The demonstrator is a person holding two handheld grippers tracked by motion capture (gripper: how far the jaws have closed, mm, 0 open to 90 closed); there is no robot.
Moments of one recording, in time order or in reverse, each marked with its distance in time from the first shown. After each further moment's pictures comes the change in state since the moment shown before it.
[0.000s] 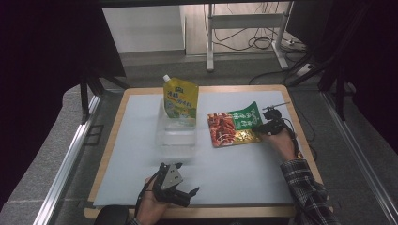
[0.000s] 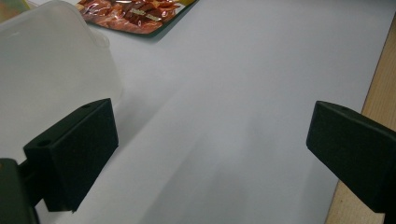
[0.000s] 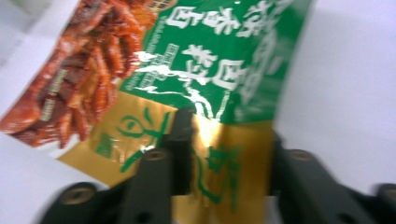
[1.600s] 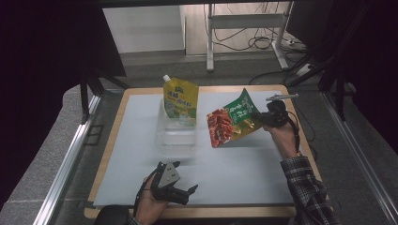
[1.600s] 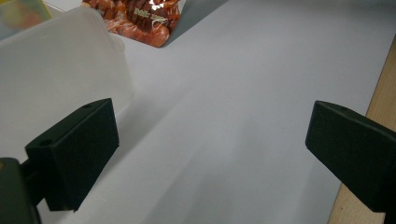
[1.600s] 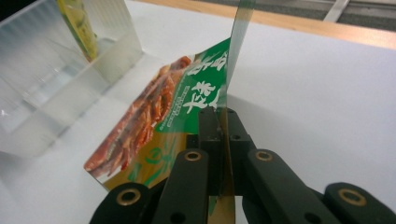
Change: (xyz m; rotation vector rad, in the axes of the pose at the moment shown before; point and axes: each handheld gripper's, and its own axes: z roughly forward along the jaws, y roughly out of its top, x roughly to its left) left arm 0.005 0.001 -0.005 -0.026 0.012 -0.052; right arm 0.028 0.023 -0.048 -0.248 0.072 -0.120
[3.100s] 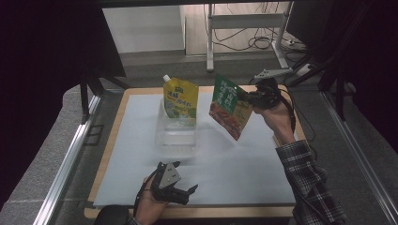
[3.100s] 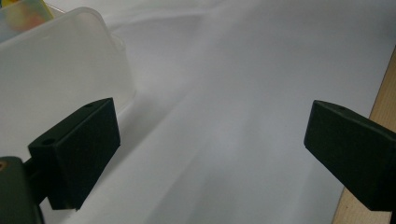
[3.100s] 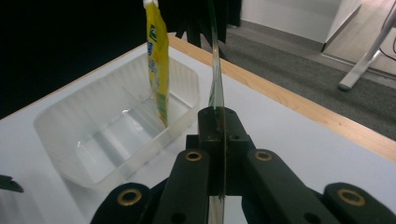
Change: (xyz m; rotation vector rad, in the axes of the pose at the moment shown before) left arm -0.001 0.000 0.000 0.008 0.015 0.024; right arm 0.072 0.086 -0.039 -0.077 0.082 -0.190
